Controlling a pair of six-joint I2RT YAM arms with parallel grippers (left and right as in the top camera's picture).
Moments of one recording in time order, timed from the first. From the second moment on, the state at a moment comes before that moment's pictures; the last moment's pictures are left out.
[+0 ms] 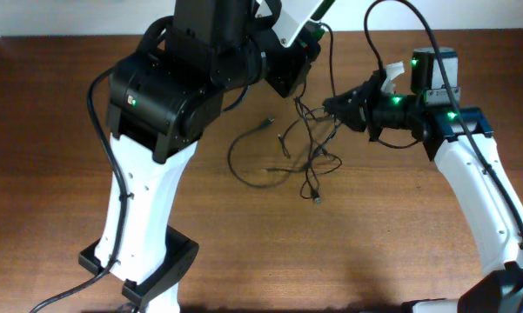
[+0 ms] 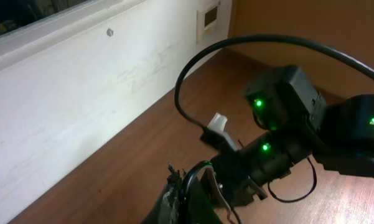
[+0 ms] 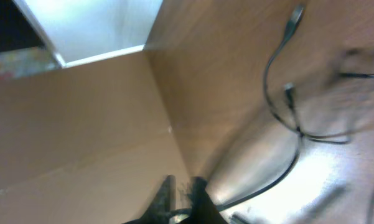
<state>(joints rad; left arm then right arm) -0.57 1.99 2.90 -1.35 0.27 0.16 0.08 1.56 1.34 -0.56 -0.87 1.04</state>
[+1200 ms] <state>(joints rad) -0.57 1.76 2.58 -1.20 -0.02 0.11 -0.05 1.70 1.34 -0.92 -0.58 0.42</state>
